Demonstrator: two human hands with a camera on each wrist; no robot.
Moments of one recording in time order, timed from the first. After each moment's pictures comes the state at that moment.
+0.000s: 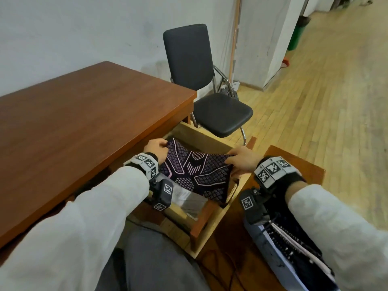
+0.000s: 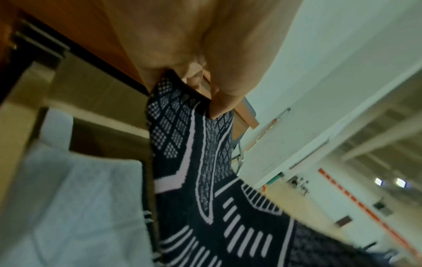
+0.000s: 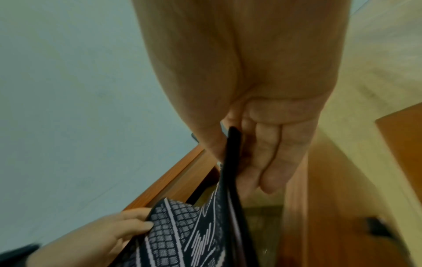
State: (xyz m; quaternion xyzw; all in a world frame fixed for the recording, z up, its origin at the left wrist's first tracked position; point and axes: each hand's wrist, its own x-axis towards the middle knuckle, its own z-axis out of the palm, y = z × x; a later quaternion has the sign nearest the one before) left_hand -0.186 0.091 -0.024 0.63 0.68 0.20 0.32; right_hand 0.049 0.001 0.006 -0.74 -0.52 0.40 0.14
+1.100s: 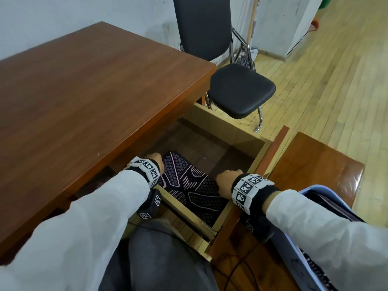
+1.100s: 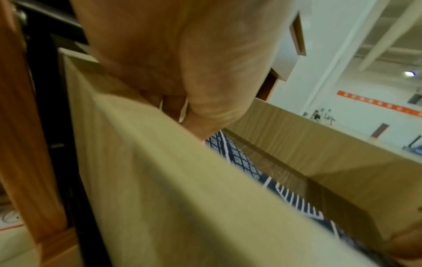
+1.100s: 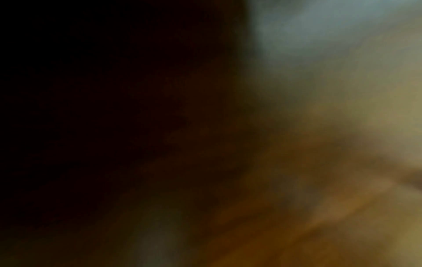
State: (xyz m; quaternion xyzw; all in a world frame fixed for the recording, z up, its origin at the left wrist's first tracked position) left_hand -0.227 0.131 -0.112 0.65 0.70 -0.16 0.24; right_hand -0.022 0.047 -0.107 -0.63 -0.70 0.21 -0.28
